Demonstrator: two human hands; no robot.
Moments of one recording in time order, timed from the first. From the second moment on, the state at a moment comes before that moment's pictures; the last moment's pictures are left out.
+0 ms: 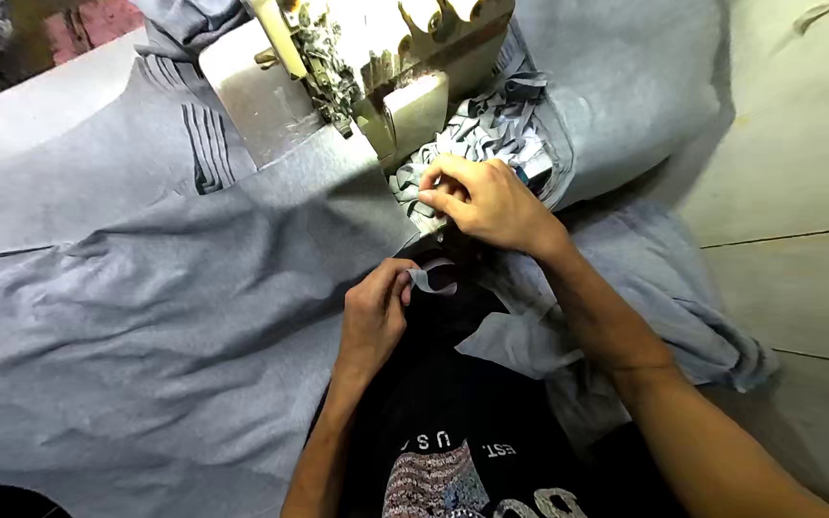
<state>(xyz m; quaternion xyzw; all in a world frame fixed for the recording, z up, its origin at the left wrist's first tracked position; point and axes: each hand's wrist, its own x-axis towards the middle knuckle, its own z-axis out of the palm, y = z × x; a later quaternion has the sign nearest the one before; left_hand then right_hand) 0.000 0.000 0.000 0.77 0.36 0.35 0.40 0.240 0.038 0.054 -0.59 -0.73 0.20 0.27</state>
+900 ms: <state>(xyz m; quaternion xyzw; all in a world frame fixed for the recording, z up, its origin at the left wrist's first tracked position) -0.006 -0.014 -0.025 0.87 0.31 0.18 0.34 0.250 0.080 0.062 -0.59 -0.78 -0.05 0.22</state>
